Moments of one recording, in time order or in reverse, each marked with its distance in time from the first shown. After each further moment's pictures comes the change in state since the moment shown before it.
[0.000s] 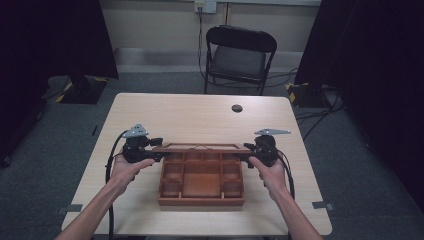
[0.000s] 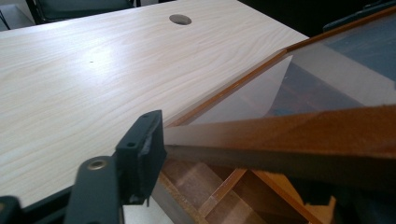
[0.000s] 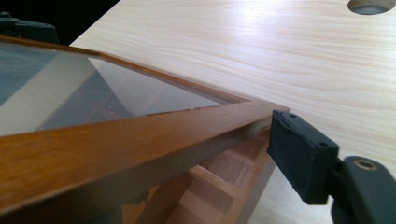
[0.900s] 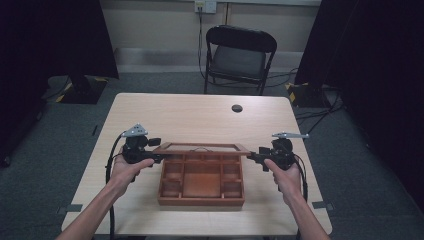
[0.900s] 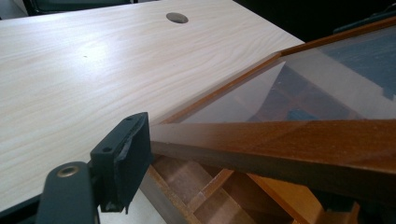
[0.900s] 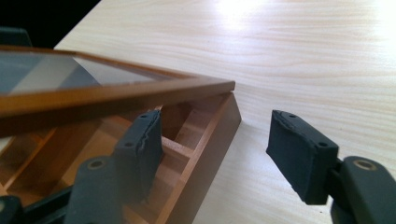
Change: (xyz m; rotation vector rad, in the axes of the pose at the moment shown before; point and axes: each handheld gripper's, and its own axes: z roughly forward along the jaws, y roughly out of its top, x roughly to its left) left arm -0.002 -0.001 -0.004 0.009 -0.011 -0.039; right arm -0.026 -0.011 -0.034 -0.003 -0.053 0.081
